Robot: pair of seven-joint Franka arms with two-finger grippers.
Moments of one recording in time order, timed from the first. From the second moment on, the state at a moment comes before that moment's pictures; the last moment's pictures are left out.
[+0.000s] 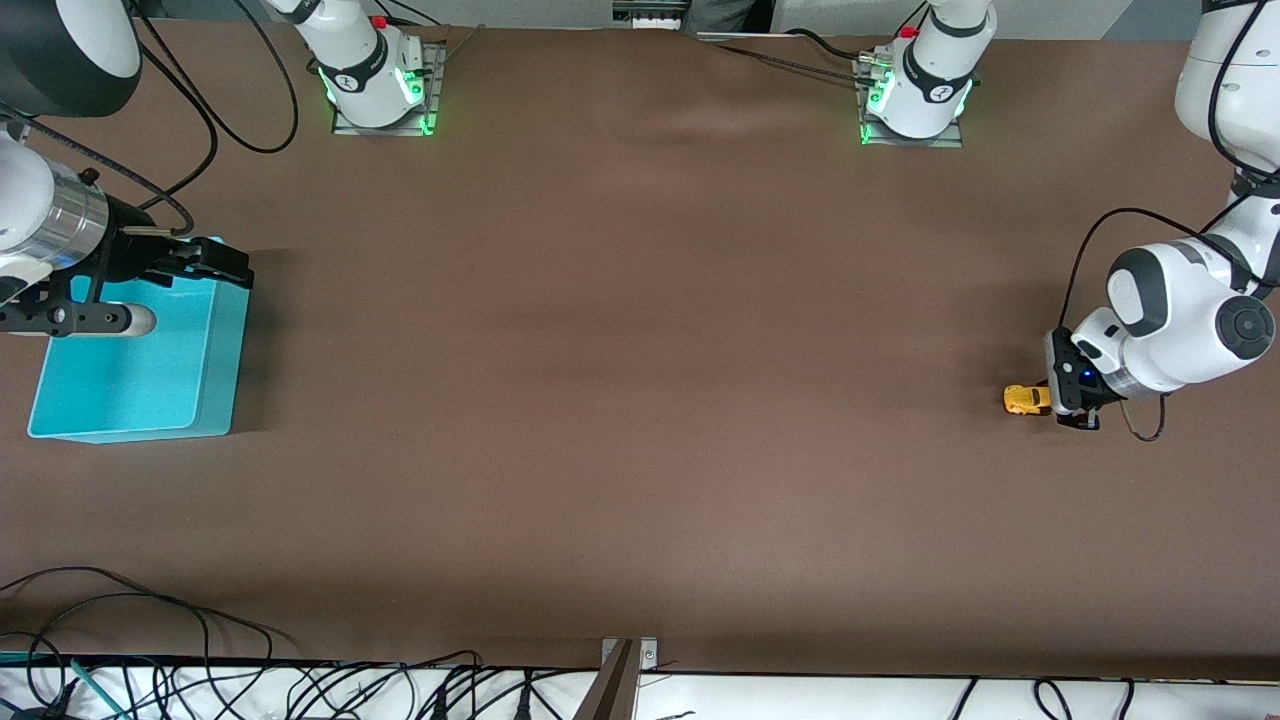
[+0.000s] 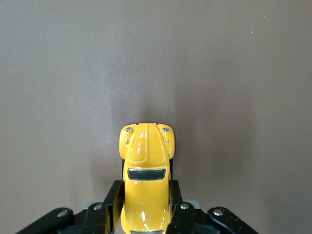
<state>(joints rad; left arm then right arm) 0.40 0.55 -0.14 -1.94 0.08 2.46 1.81 0.03 0.18 0.05 -1.48 0.03 1.52 0.10</state>
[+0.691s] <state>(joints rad) 0.42 0.58 -0.14 -1.93 0.08 2.47 1.86 0.03 0.18 0.05 -1.48 0.03 1.52 0.10</state>
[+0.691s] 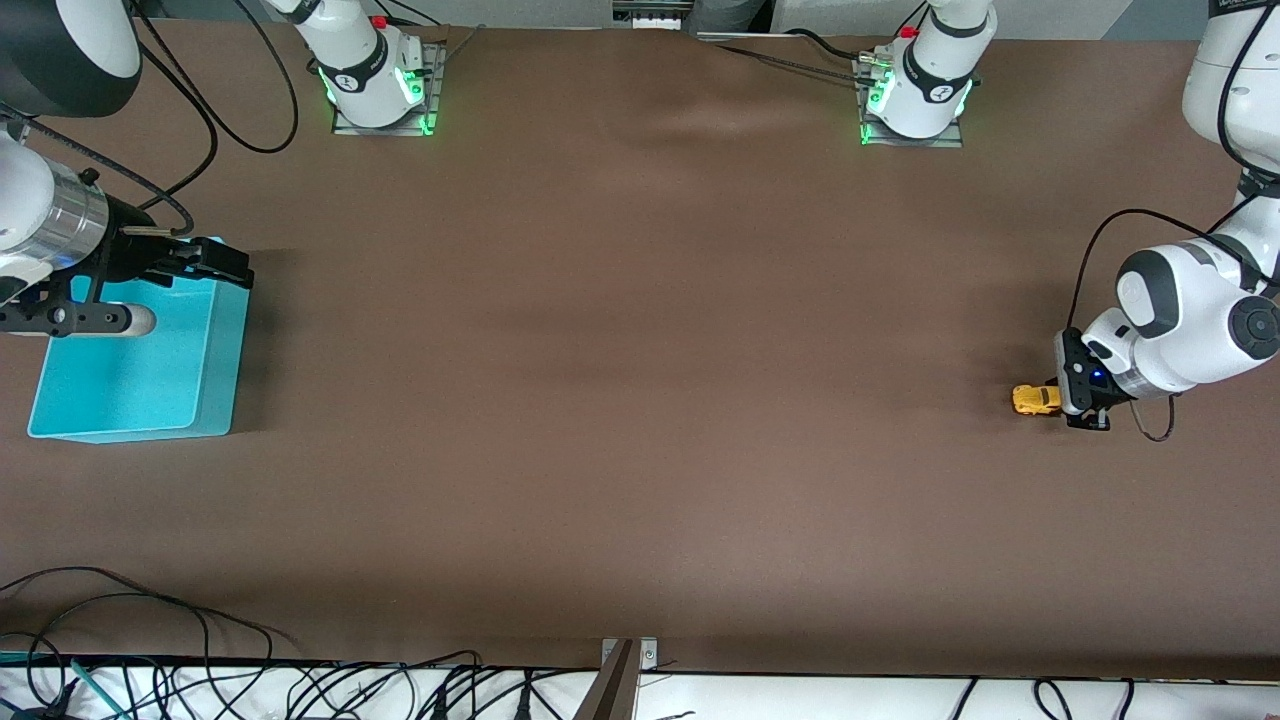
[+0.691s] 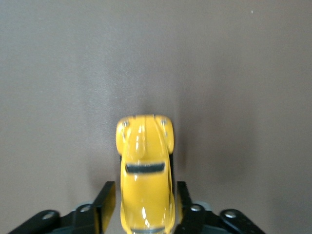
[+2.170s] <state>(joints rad) 0.38 0.40 -0.29 -1.60 0.09 1.76 1.48 0.02 0.19 0.05 -1.48 0.03 1.52 0.08</state>
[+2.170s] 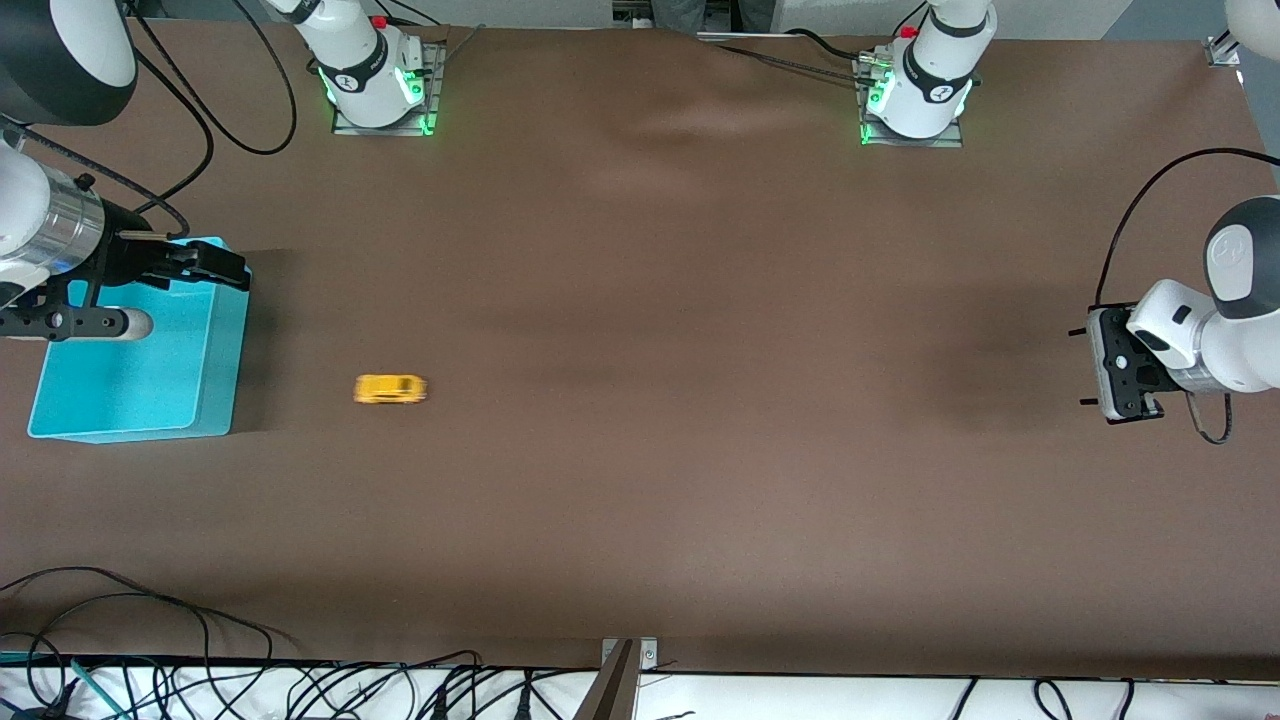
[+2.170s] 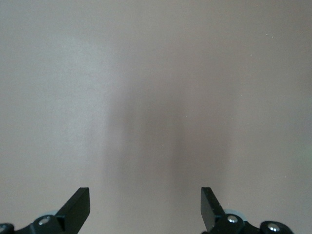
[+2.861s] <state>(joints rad) 0.35 0.27 -0.35 -1.58 0.09 1.63 1.08 0.02 0.20 0.05 -1.49 0.02 1.47 -0.18</state>
